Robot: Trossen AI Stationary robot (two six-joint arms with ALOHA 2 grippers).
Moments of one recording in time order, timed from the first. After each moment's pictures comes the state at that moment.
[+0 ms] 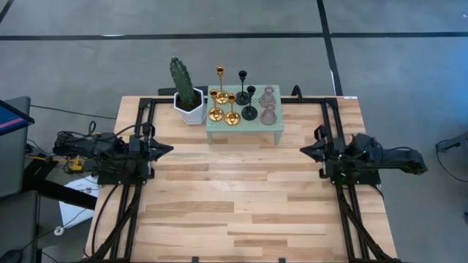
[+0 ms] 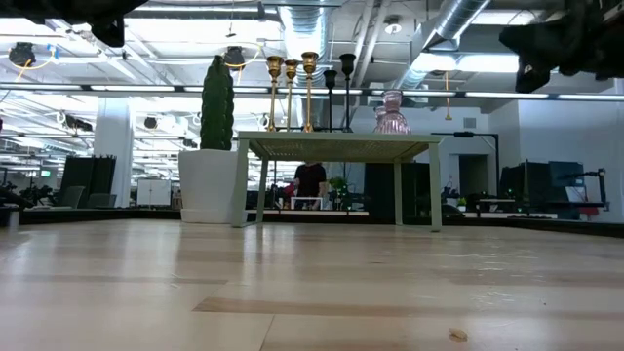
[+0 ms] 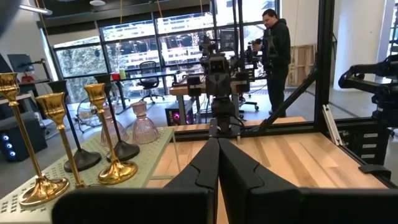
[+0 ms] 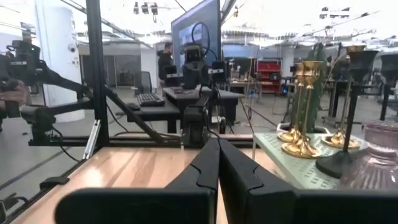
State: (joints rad) left arm -0.29 0.00 0.35 -0.10 -0.35 0.18; right arm -0.01 0.00 0.11 0.05 0.00 -0.02
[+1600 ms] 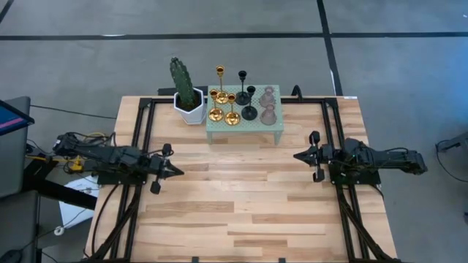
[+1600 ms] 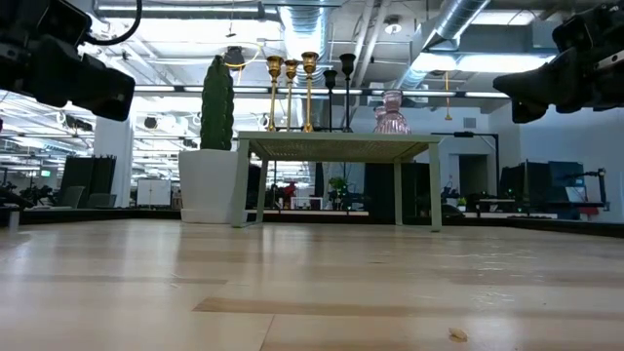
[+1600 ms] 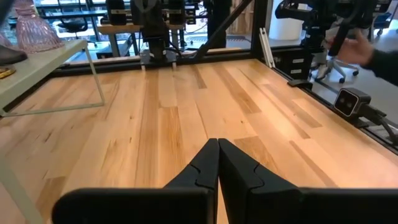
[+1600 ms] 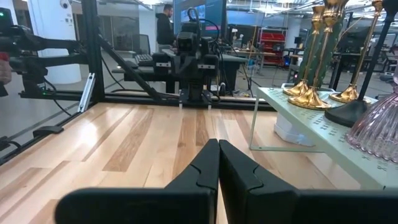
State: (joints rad) left arm -0.29 0.00 0.05 -0.06 -0.10 0.07; right arm -0.01 0.01 0.01 0.01 0.00 -0.06
